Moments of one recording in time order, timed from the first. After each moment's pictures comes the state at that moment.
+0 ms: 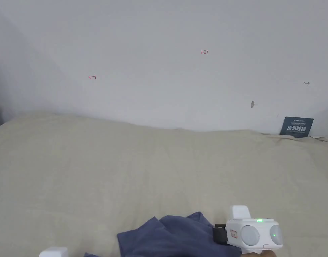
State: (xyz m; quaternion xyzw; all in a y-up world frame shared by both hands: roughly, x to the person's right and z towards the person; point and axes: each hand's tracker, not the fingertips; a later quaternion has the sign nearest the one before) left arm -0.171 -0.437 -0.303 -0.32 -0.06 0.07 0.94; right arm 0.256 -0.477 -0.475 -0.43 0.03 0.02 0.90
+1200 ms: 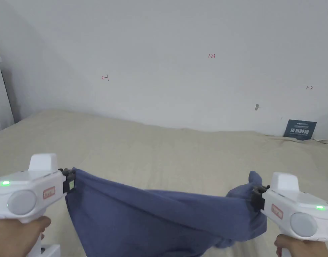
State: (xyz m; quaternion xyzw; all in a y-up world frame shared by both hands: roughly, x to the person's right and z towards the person) left arm -0.230 -0.305 -0.352 -0.22 -0.02 0.06 0.97; right arm 0.280 -0.319 -0.347 -0.22 0.00 -0.01 0.97
